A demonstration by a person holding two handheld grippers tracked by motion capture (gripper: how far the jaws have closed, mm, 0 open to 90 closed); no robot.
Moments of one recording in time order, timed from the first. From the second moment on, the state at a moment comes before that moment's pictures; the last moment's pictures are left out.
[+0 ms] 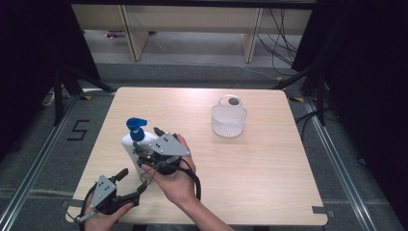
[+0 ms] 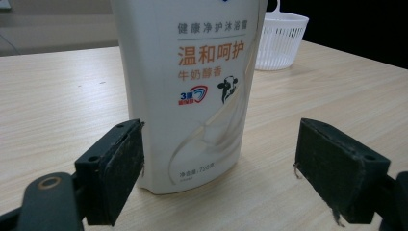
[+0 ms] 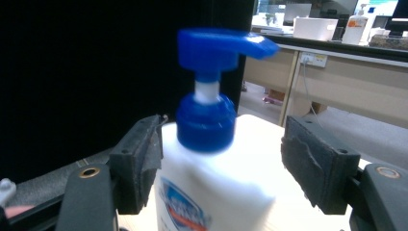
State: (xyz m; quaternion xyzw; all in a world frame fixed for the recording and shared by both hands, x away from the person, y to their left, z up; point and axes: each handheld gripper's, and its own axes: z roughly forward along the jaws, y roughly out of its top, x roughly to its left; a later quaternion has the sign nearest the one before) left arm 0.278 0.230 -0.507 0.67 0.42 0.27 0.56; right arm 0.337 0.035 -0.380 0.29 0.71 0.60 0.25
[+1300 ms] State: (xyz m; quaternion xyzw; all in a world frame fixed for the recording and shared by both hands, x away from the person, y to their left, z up) left arm 0.276 0.237 -0.507 0.66 0.42 0.27 0.56; right arm 0.351 0.092 -0.359 0.34 0.68 0.58 0.28
